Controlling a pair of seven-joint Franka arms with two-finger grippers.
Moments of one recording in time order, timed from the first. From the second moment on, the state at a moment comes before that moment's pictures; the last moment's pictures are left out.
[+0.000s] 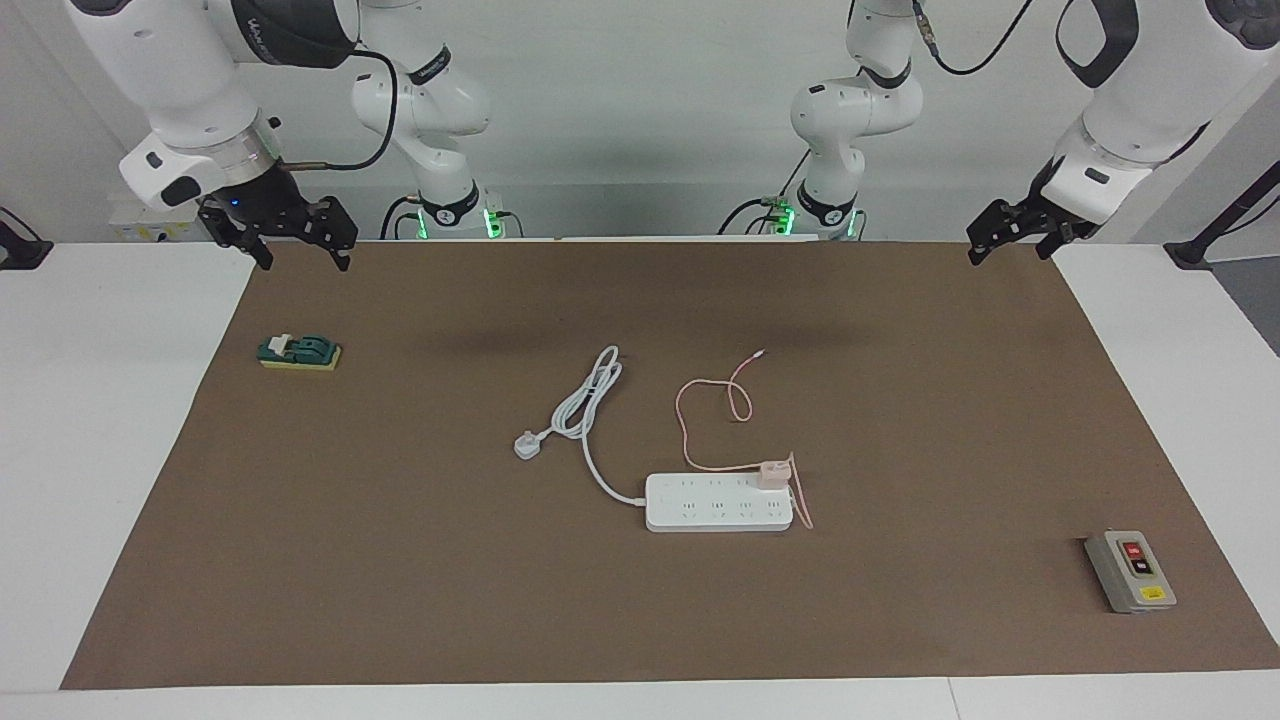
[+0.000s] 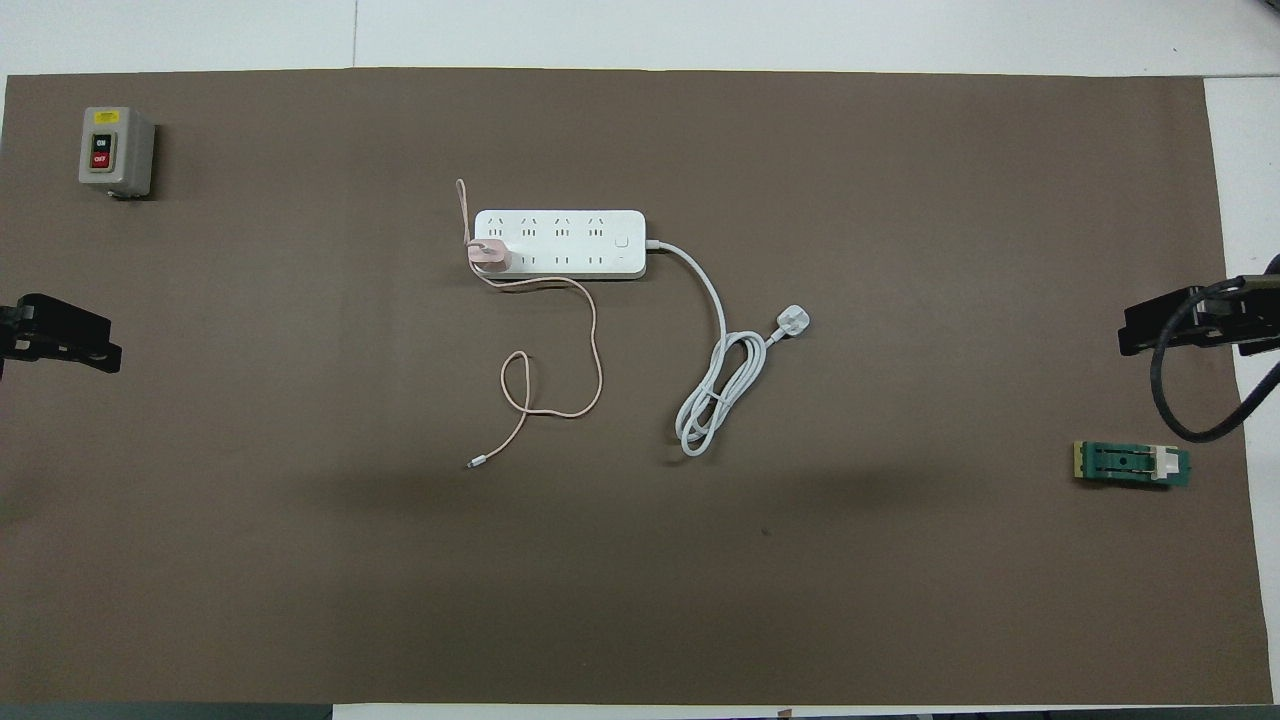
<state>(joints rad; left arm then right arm) 0.08 0.00 -0.08 -1.59 0.01 1.43 -0.01 -0.09 -0.05 0.05 -1.64 -0.02 1.51 -0.01</state>
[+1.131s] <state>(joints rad) -0.05 0.01 0.00 -1.57 0.01 1.43 -0.01 -0.09 -0.05 0.05 -1.64 -0.02 1.51 -0.01</state>
